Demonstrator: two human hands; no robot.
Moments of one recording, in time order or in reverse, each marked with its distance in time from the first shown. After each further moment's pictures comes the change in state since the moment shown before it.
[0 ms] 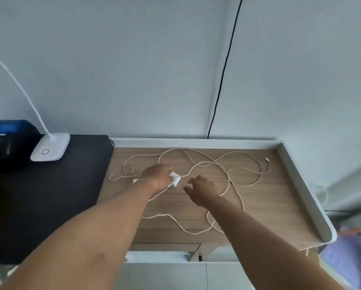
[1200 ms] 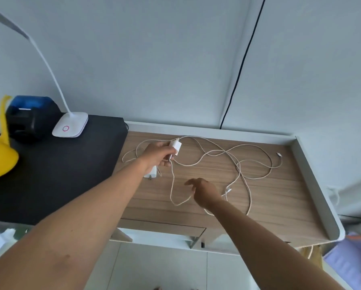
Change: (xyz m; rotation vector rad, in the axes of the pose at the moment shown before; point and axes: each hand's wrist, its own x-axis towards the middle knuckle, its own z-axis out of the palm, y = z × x) left_hand -0.040 -0.020 -0.029 -1.210 0.028 -0.148; right_hand -0.036 -0.013 0.029 0.157 -0.054 -0.059
